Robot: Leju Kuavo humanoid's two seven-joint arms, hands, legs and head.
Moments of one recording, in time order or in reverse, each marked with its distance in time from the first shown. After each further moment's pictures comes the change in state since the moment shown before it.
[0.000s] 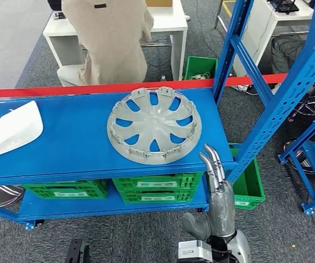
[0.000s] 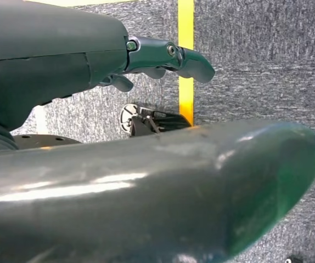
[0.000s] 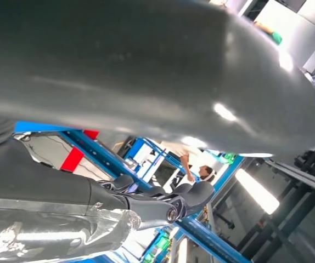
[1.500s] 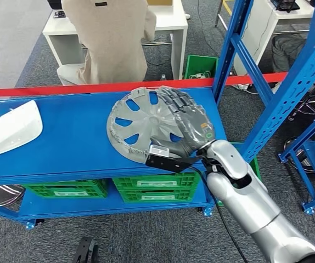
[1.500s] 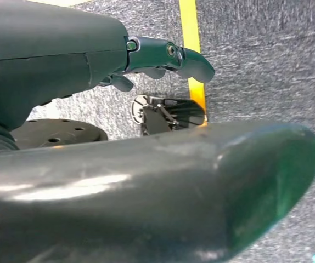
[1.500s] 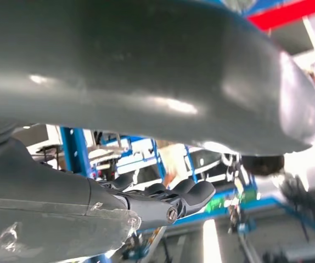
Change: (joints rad) left arm -0.006 -0.016 -0.050 0.006 -0.056 -0.026 0.053; right arm -0.674 0.057 0.082 0.529 0.166 0.406 0.193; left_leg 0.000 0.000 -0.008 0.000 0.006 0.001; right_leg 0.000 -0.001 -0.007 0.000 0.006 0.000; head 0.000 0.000
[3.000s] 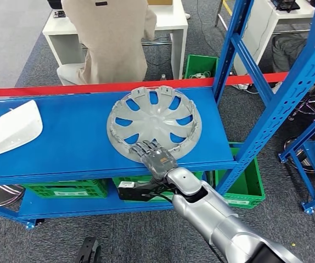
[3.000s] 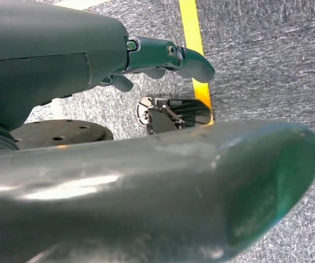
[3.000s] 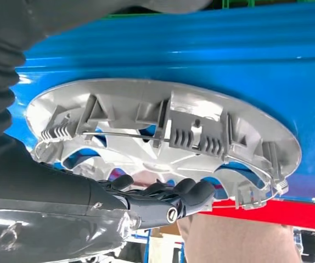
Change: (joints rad) left arm 0.006 0.000 -0.040 0.000 -0.017 0.004 0.015; right arm -0.031 0.241 0.240 0.593 0.041 0.005 0.047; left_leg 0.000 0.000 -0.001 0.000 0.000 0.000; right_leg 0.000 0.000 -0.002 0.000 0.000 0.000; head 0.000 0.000
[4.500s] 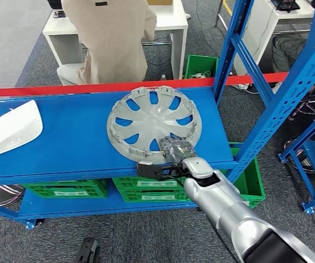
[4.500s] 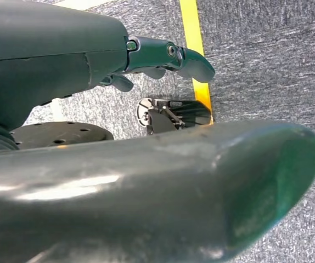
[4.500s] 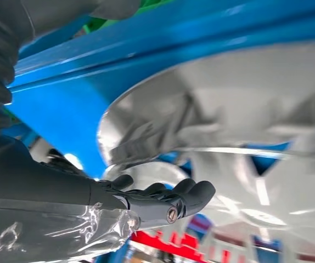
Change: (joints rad) left arm 0.002 0.004 0.000 0.000 0.007 0.009 -0.001; right arm -0.093 -0.008 -0.104 0.130 -0.016 0.164 0.196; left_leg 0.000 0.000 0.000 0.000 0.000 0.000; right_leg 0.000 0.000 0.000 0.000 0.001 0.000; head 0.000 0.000
